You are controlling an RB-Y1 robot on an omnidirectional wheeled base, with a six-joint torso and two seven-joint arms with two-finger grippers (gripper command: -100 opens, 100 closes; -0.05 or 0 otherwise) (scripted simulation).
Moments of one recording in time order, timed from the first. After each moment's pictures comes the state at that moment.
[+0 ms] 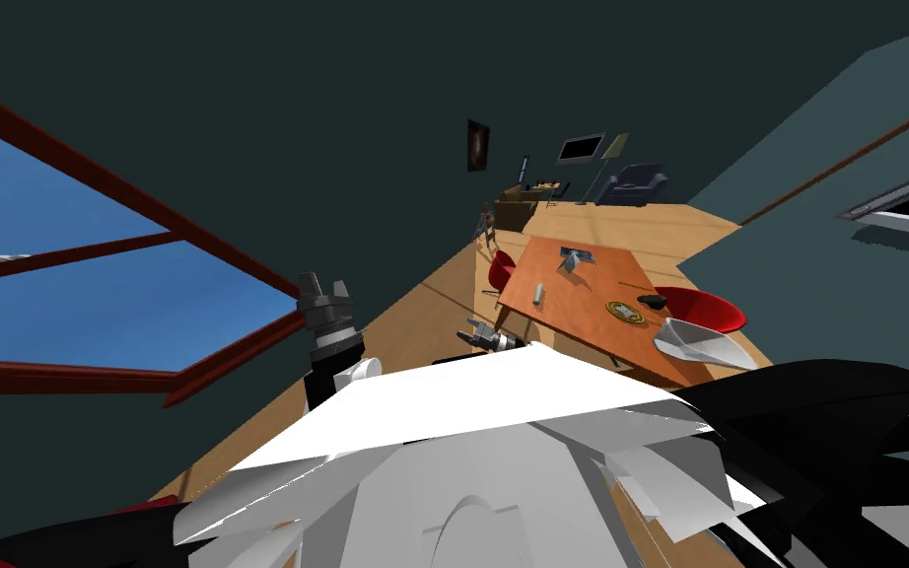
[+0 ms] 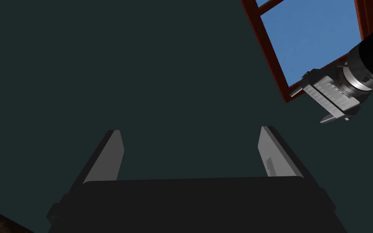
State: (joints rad) left arm 0.53 0.02 0.05 -2.34 0.11 -0.39 -0.15; right arm 0.40 -0.64 0.57 -1.90 0.52 -0.50 0.27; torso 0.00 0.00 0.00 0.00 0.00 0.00
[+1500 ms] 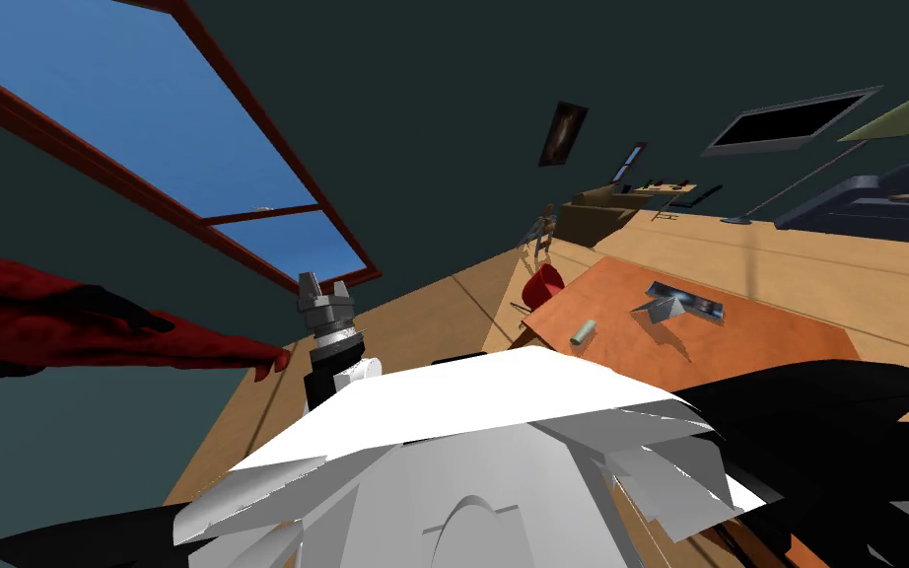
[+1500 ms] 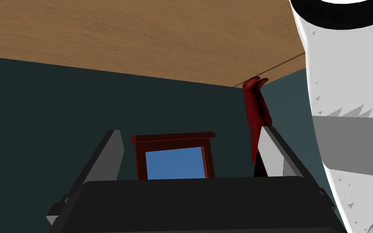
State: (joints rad) left arm 0.53 0.02 0.05 -2.34 0.11 -0.39 -0.15; right arm 0.38 -0.96 0.73 -1.54 0.84 -0.44 0.44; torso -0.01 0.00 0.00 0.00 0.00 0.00
